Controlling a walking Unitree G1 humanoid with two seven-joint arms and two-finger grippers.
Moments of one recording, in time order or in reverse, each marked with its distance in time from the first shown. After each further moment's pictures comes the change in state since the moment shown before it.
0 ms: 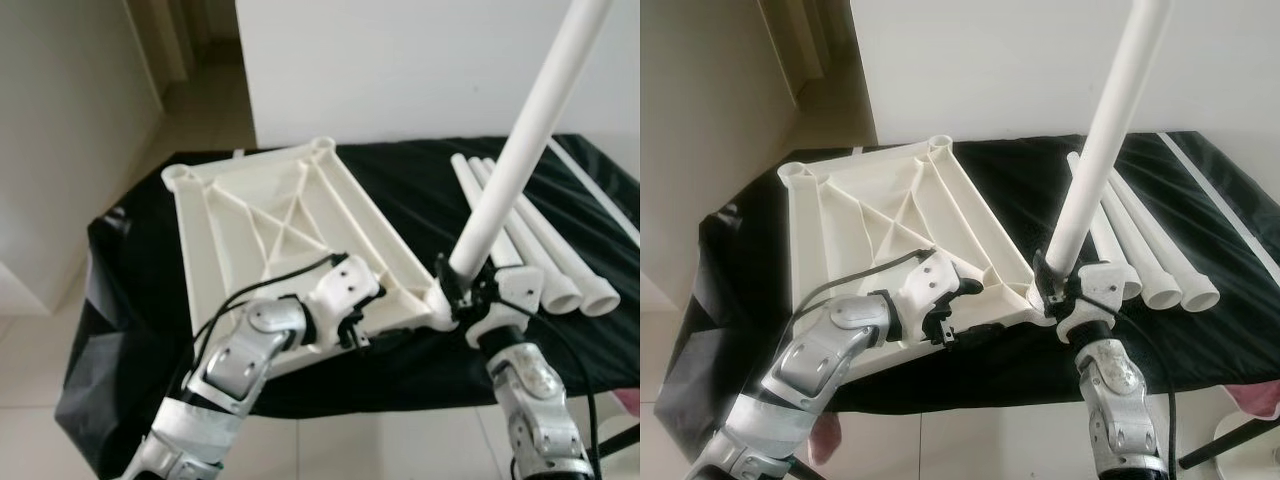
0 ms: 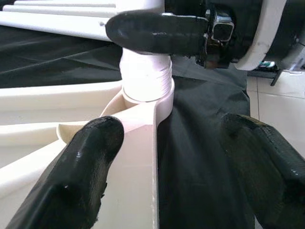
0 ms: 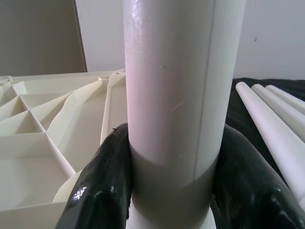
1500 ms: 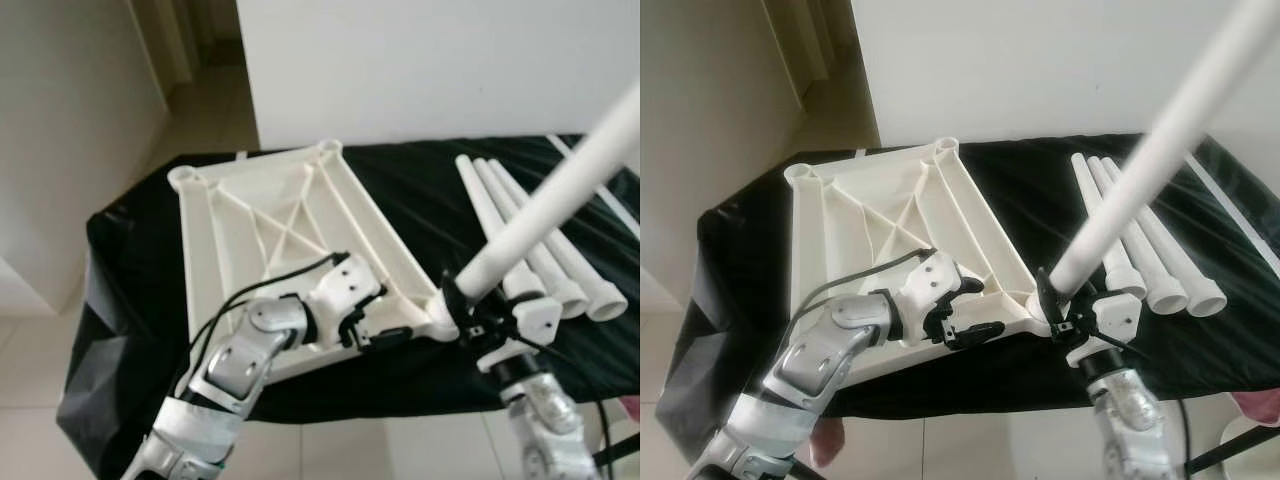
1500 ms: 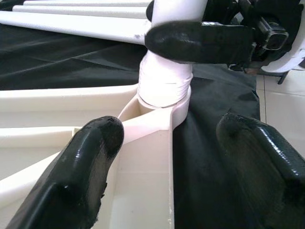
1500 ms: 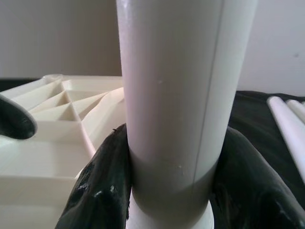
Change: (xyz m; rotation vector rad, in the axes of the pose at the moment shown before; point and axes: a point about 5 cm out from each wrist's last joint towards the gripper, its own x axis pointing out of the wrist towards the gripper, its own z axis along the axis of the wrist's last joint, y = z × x) left arm 0.000 0.001 0.001 0.008 0.002 0.006; right arm -0.026 -0.011 -0.006 -0.023 -0.043 0.197
